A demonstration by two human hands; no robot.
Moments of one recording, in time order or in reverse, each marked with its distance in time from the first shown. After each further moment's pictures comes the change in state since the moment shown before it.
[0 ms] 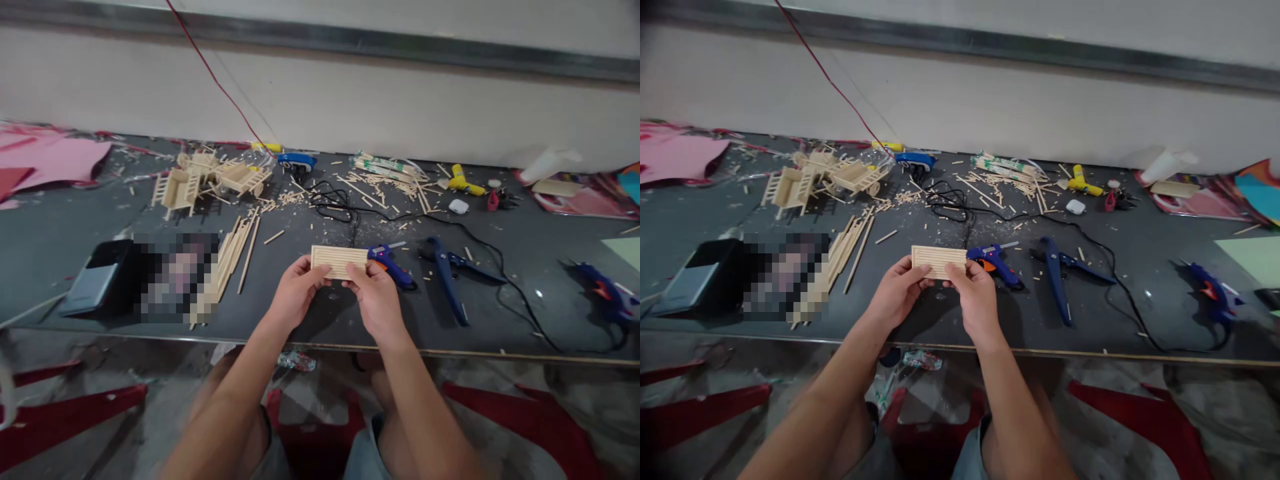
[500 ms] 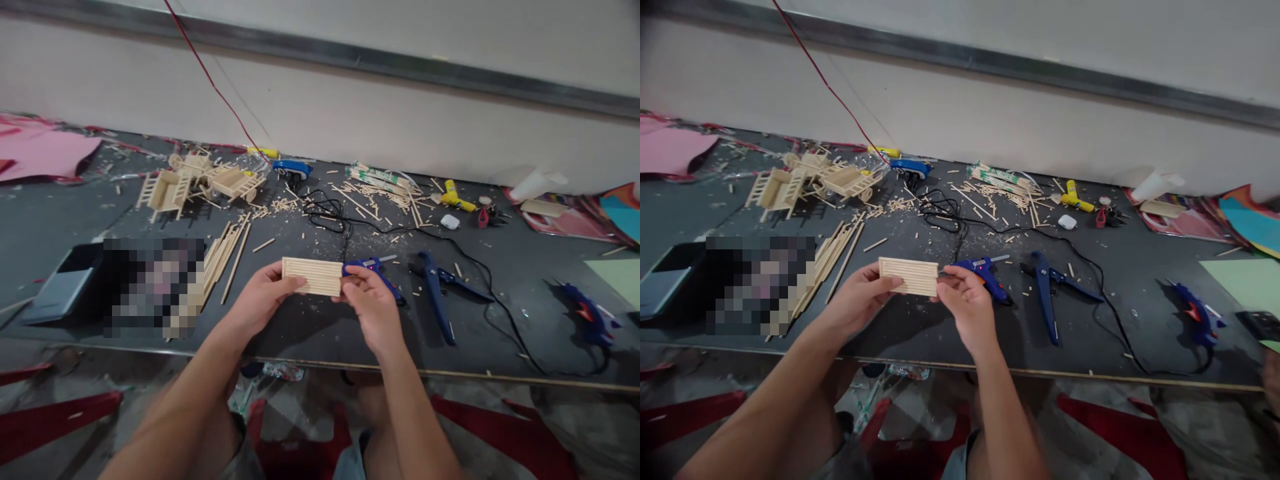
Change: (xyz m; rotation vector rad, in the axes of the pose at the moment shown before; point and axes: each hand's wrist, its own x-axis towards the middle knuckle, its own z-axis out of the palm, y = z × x) left_hand 0.000 0.035 -0.015 0.166 0.005 -0.100; right_hand 0.002 -0.020 -0.014 -0.082 -0.088 -0.038
